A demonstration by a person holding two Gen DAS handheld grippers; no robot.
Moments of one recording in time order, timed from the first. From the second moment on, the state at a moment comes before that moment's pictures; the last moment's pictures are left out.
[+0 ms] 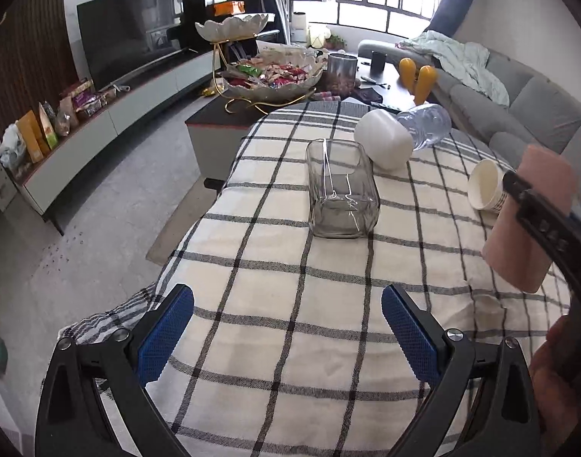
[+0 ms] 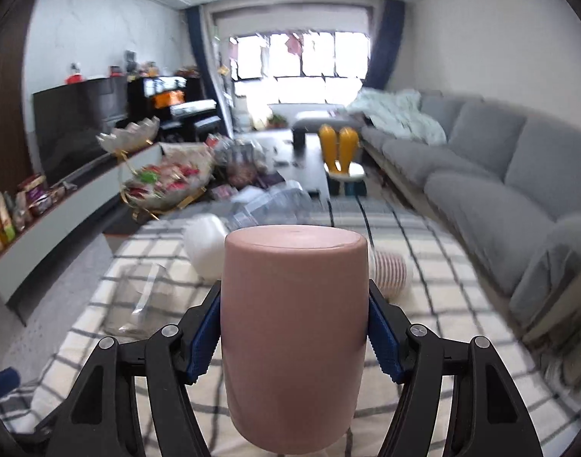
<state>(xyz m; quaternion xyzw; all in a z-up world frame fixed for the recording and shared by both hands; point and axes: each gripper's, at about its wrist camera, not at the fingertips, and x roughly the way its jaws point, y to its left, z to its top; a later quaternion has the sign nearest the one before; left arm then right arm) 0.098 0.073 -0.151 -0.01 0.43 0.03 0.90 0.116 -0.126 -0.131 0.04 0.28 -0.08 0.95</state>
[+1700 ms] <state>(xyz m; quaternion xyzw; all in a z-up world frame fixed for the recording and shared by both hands) -0.012 0.047 -0.017 -0.01 0.31 -0.03 0.95 -0.056 -0.169 -0.004 0.07 0.34 -0.14 0.93</state>
